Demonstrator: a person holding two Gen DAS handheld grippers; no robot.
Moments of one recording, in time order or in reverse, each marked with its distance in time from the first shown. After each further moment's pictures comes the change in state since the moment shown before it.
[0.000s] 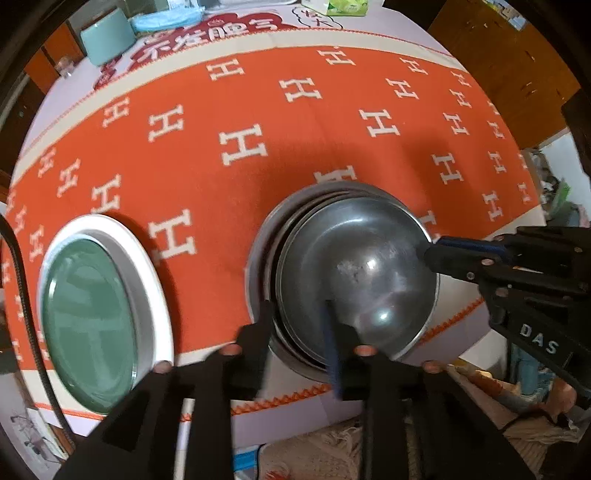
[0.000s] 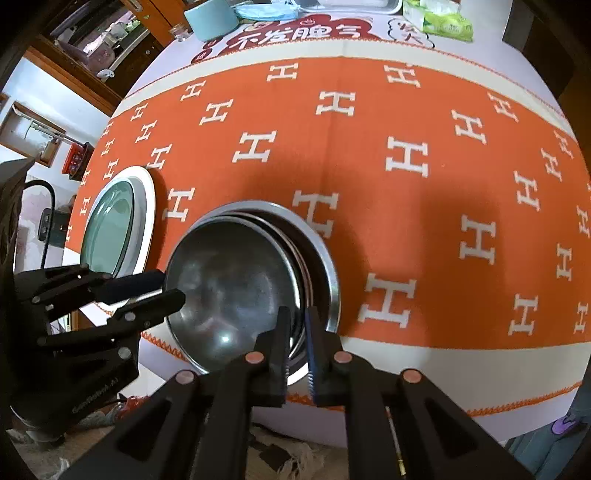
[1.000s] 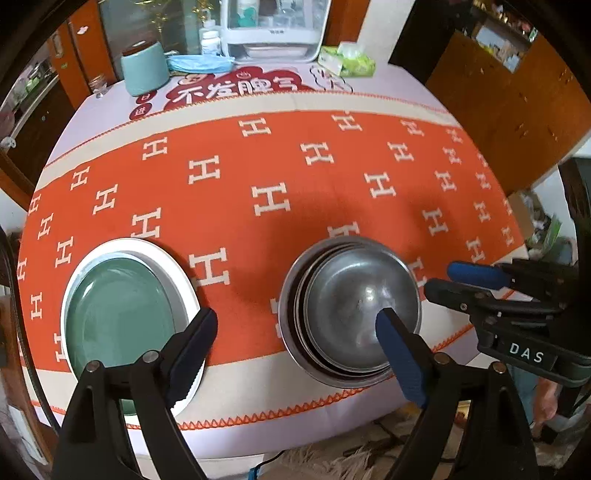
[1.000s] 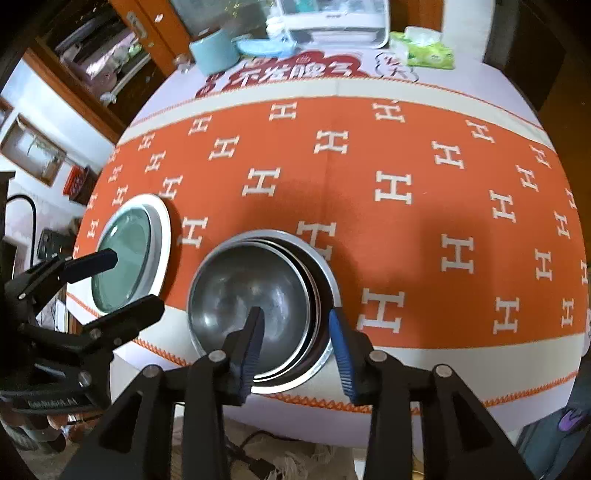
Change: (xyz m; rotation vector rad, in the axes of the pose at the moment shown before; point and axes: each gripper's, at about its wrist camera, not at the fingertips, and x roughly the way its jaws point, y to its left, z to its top) left arm -0.062 0.027 -0.016 -0.065 -0.214 -0.036; right arm -0.038 0.012 -0.012 0.044 -0.136 -0.027
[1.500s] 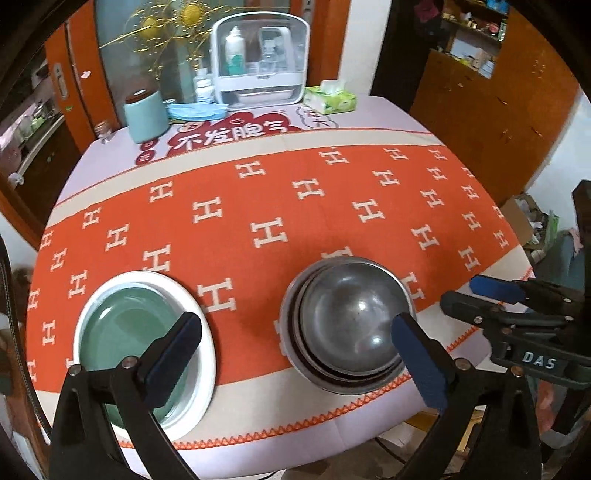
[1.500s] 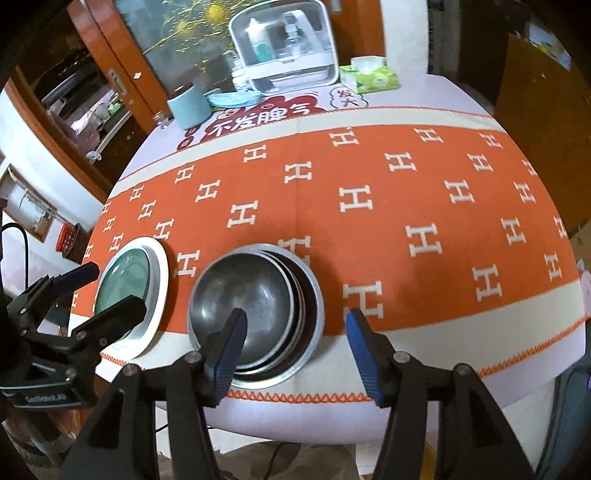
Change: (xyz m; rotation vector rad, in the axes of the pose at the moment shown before) left arm -0.022 -0.016 -0.024 0.092 -0.174 0.019; right arm -0.024 -0.008 -0.047 0.145 -0.200 -0.047
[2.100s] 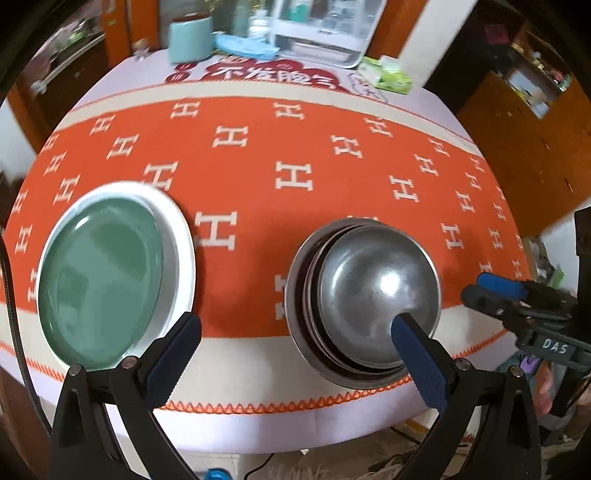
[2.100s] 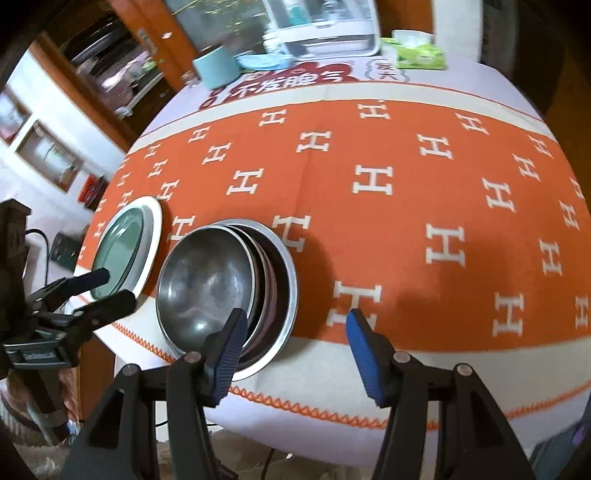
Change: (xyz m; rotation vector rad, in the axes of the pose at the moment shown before) left arm 0.050 0.020 -0.031 -0.298 0.120 0.007; right arm 0.044 -0.036 0.018 -0.178 0.129 0.148
